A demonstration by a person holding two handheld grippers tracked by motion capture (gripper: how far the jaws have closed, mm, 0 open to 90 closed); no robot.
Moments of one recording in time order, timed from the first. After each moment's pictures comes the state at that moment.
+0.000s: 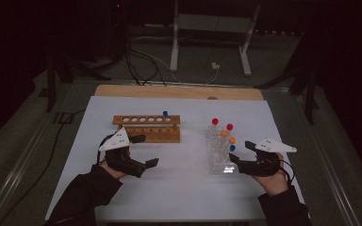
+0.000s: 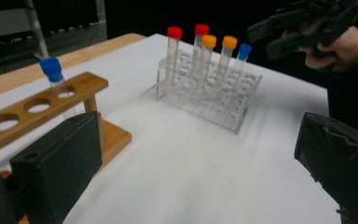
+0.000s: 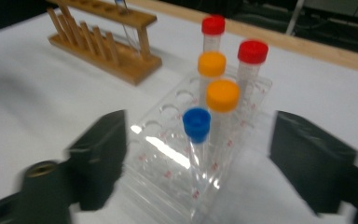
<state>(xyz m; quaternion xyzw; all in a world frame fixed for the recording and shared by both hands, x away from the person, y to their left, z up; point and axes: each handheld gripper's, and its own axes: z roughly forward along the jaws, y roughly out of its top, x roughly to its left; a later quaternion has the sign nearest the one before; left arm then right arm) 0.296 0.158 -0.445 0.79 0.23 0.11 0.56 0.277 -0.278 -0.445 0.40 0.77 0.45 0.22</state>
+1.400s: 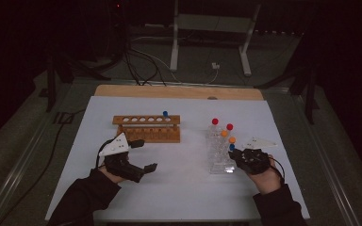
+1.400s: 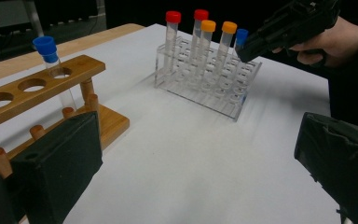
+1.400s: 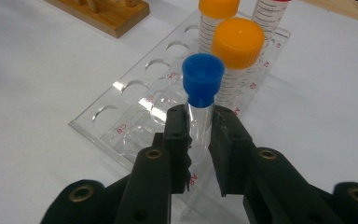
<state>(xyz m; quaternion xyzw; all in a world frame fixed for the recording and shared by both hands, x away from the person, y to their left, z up) 0.291 0.161 -0.454 0.79 0.23 0.10 0.56 0.294 -0.262 -0.464 0.42 0.80 0.37 0.21</state>
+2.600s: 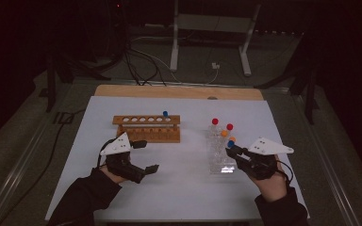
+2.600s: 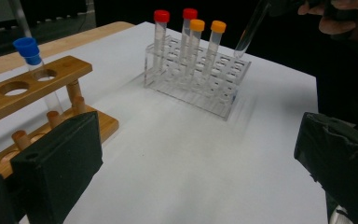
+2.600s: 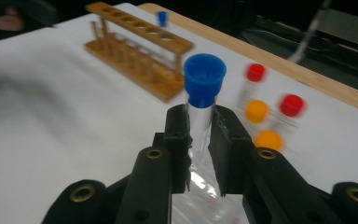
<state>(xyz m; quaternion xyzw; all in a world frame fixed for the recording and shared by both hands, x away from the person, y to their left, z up) 0.291 0.156 -0.450 0.80 0.22 0.08 0.56 0.252 -0.243 -0.402 0.34 0.79 0.45 0.24</state>
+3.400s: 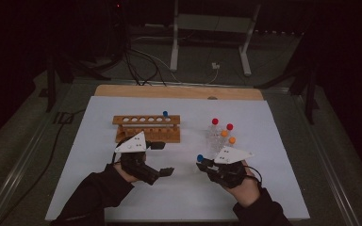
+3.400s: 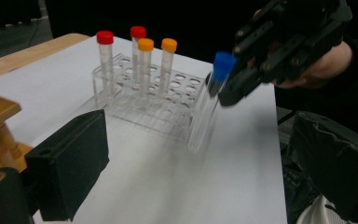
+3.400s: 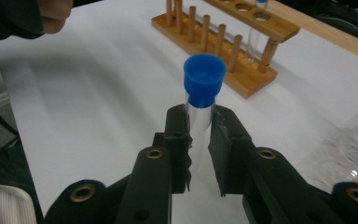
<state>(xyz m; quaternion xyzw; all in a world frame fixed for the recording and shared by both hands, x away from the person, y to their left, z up) 0.290 0.113 -0.432 0.81 0.16 0.04 0.57 0.251 -0.178 -0.432 0.27 0.84 0.44 0.16</state>
